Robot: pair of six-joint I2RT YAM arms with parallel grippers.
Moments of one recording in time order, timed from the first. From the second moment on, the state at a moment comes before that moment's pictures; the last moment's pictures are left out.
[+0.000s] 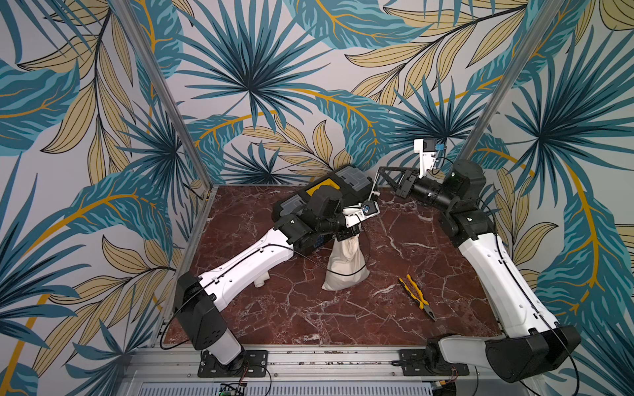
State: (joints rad) left arm -0.80 1.61 1.55 -0.40 0.22 0.57; right arm 0.33 1.32 1.45 -0.12 -0.65 0.52
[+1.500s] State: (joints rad) left arm -0.84 1.59 1.51 -0.37 0.23 0.50; right arm 0.26 1.36 1.53 -0.01 -0.72 0.71
